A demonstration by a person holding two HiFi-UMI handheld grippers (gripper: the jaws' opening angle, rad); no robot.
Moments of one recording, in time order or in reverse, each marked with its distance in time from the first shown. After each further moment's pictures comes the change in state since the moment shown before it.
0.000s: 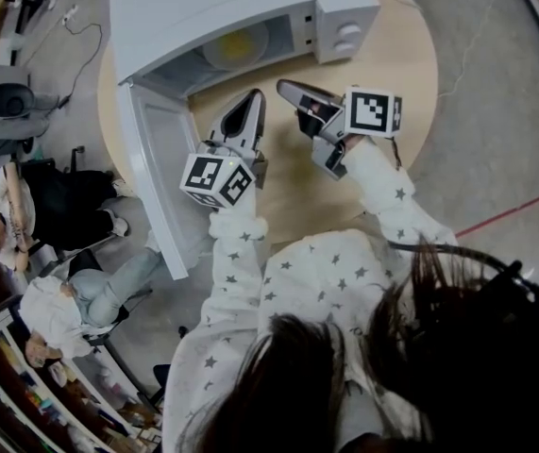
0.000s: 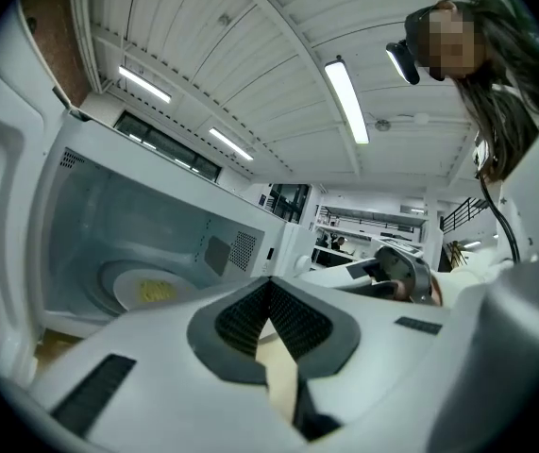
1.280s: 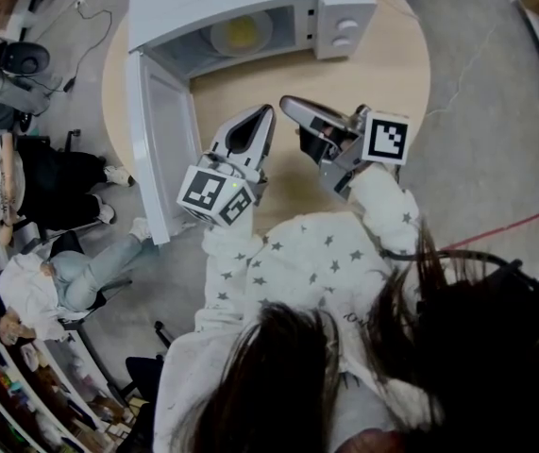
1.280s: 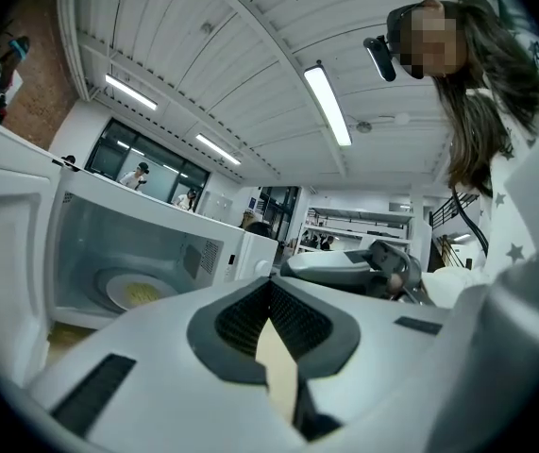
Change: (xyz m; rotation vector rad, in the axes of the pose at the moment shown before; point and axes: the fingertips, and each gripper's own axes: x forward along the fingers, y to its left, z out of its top) left arm -0.055 -0.079 0.003 0.054 -0.020 -0.048; right arm -0.055 0.078 -0.046 -0.032 0.034 0.222
